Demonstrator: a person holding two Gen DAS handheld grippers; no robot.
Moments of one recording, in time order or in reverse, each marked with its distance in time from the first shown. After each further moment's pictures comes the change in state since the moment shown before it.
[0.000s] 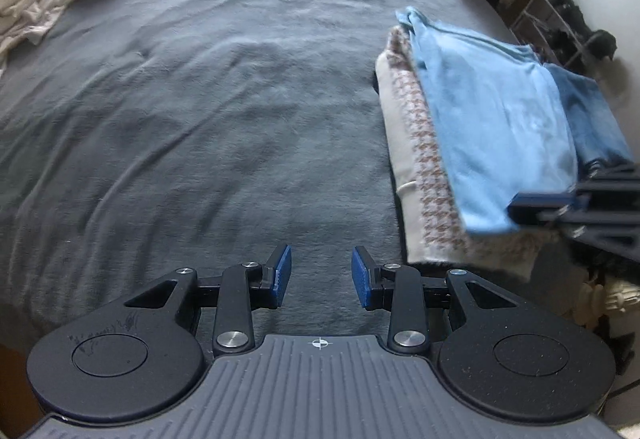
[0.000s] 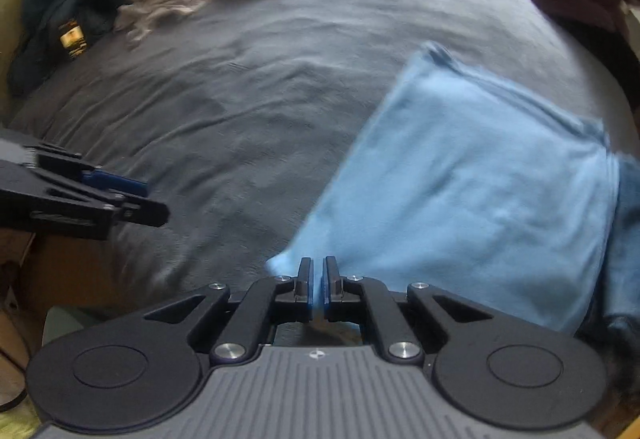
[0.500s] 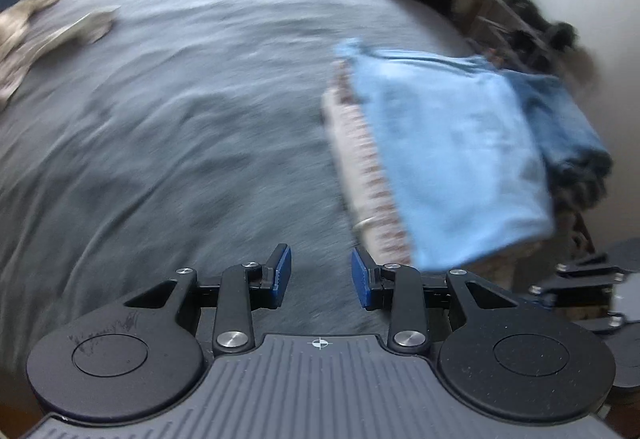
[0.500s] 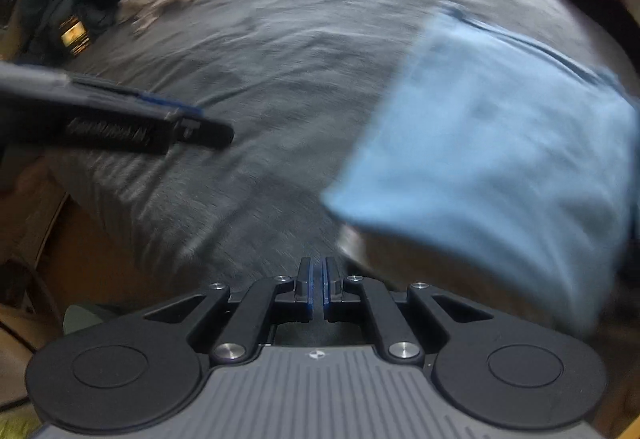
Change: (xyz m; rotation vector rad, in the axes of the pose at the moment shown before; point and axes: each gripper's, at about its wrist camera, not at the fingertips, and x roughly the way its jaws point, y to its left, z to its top) left arm 0.007 -0.051 0.022 0.191 -0.098 -0.095; right arm -0.004 0.016 -0.053 0.129 0.058 0.006
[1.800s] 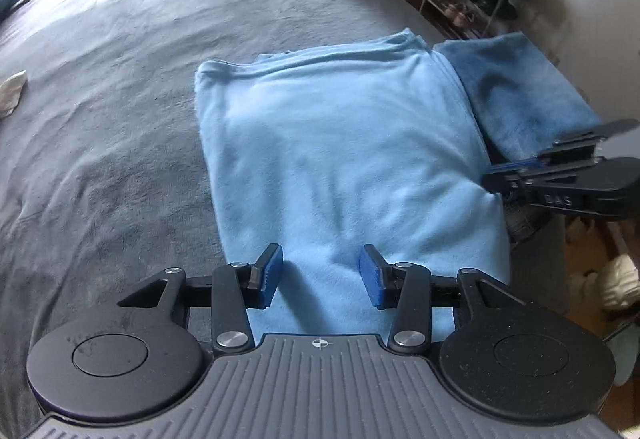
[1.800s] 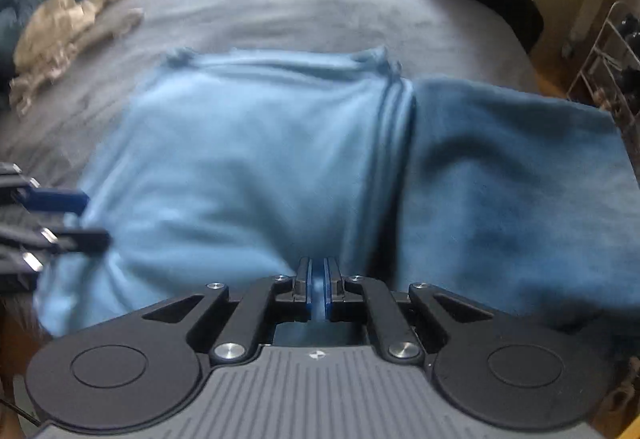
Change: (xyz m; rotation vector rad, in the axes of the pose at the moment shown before) left arm 0.069 -0.097 0.067 0.134 0.084 0.022; right arm -0.002 -0.191 0.035 0.146 -0.076 -0.163
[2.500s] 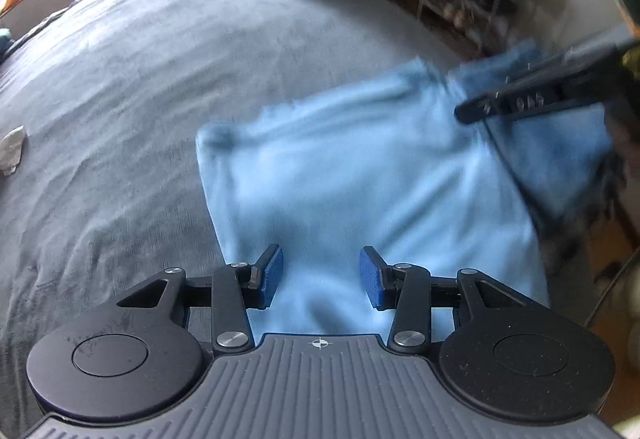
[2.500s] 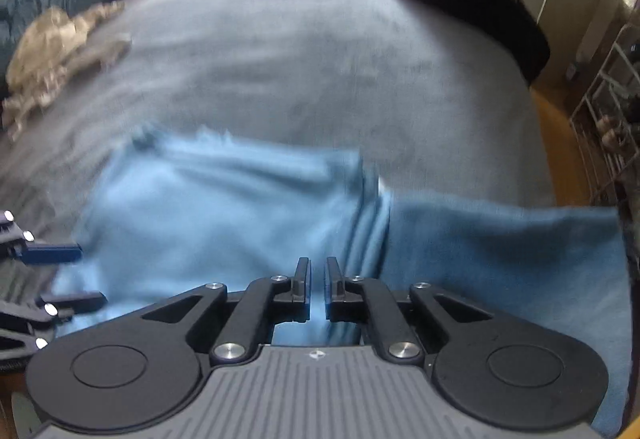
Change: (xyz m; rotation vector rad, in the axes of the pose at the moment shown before) left arm 0.019 -0.006 0.050 0.072 -0.059 0.034; right arm 0.014 -0.015 0.098 -0.004 -0.054 0.014
